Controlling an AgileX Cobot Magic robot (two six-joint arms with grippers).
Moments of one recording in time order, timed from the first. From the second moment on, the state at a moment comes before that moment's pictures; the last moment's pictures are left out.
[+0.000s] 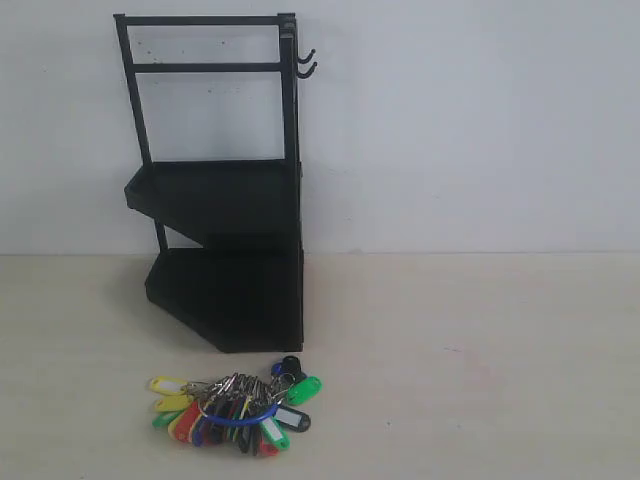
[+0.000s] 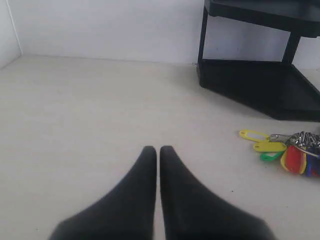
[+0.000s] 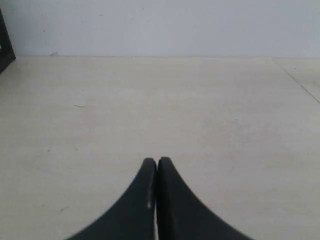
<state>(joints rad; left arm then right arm) -0.03 0.00 0.00 -0.08 0.31 0.05 0.00 0.01 0.00 -0.03 0.33 0.03</state>
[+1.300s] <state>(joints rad) -0.03 0.00 0.00 -0.08 0.31 0.05 0.00 0.84 -0.65 0.00 0.37 -0.03</state>
